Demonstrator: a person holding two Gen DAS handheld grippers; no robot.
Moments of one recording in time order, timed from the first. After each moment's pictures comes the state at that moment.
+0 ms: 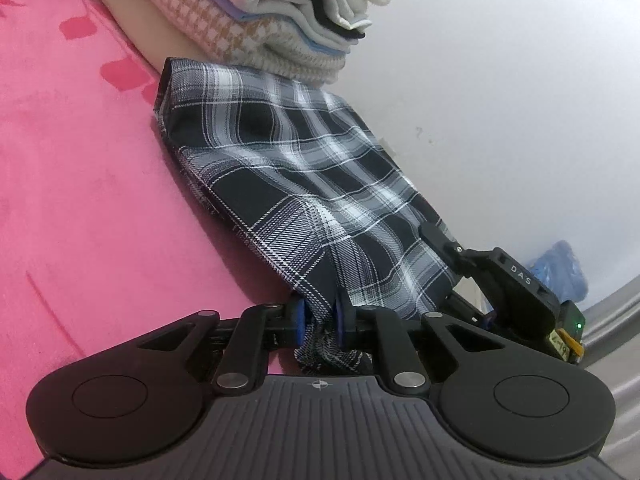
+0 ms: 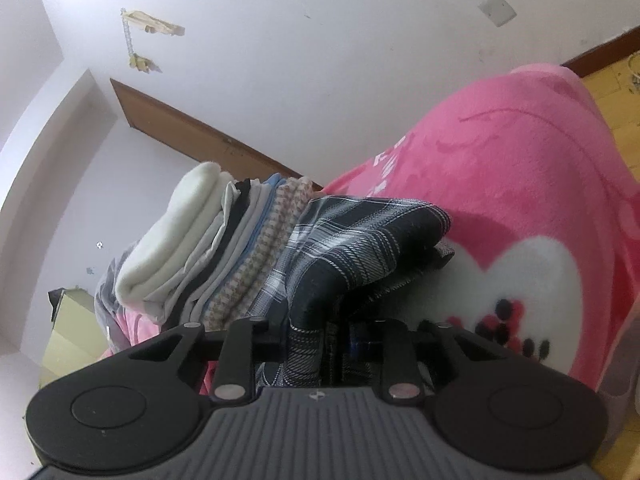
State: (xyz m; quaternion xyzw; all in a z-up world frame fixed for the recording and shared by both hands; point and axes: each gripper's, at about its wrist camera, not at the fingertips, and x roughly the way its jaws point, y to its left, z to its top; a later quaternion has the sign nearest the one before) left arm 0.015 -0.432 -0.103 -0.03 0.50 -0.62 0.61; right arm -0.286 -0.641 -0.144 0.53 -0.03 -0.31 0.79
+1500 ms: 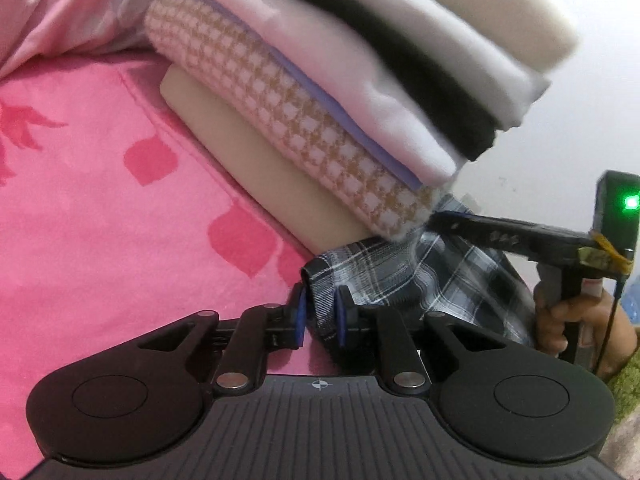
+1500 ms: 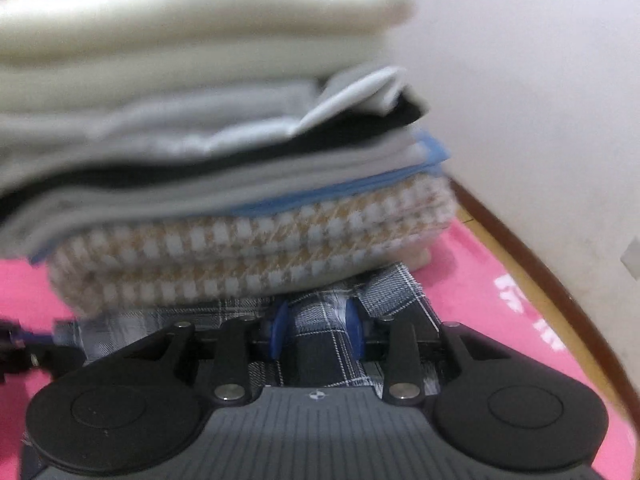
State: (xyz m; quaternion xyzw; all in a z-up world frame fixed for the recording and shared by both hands) left arm 0.130 -0.490 -0.103 -0.01 0.41 -0.56 0.72; right arm -0.085 -0.744 -0.075 0.15 0.31 -0.29 0.89
